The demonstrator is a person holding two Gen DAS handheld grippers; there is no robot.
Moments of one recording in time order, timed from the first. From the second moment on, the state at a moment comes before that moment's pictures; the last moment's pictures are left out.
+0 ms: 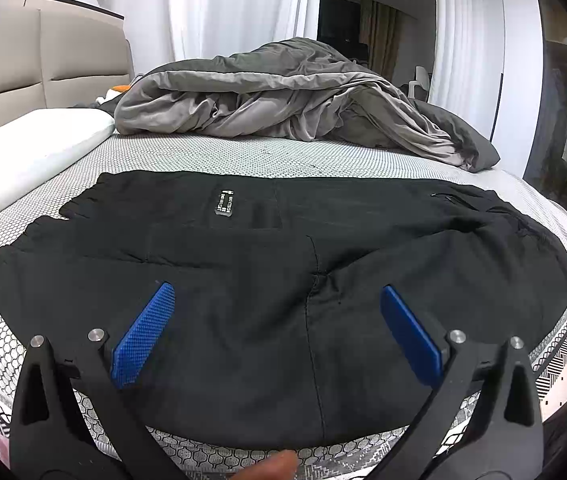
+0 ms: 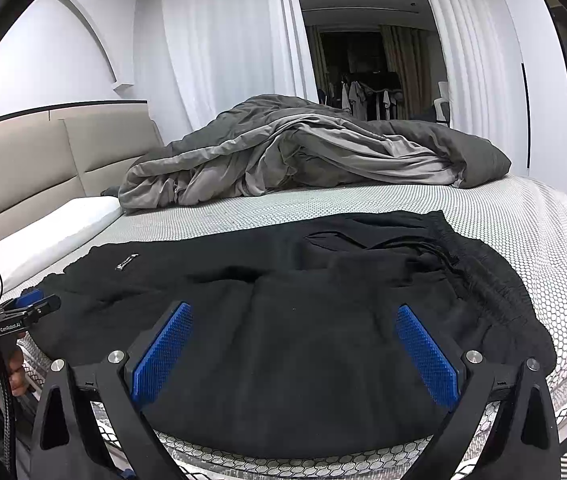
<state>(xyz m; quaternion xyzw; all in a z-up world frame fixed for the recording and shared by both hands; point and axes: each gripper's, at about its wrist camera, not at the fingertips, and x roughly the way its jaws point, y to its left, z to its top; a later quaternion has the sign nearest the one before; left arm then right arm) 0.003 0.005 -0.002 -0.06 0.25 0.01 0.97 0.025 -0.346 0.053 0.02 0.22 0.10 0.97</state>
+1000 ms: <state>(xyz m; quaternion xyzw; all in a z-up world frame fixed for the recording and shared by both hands) 0.004 0.005 -0.002 -0.06 0.25 0.01 0.97 0.021 -0.350 0.054 0.02 0.21 0.10 0.97</state>
